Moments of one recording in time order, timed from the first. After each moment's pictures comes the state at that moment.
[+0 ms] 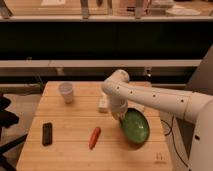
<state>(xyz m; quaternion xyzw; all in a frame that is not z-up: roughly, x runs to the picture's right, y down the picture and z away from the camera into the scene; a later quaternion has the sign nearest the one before) 0.084 0.162 0.783 -0.33 -0.18 -0.57 0.73</state>
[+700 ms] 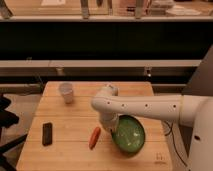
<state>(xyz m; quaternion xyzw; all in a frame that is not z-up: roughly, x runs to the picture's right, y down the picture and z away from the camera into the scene) 0.033 0.230 0.761 -0.32 -0.21 -0.61 0.69</state>
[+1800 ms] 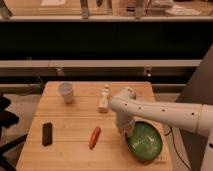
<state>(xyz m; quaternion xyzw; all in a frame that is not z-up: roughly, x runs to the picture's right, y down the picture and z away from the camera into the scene) 0.108 0.246 0.770 -0.37 -0.20 -0.56 0.71</state>
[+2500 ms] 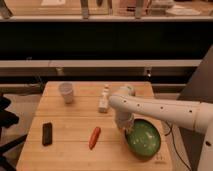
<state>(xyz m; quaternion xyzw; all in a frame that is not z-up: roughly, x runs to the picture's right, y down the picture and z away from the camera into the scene) 0.121 0.232 0.777 -0.37 -0.20 -0.55 0.72</state>
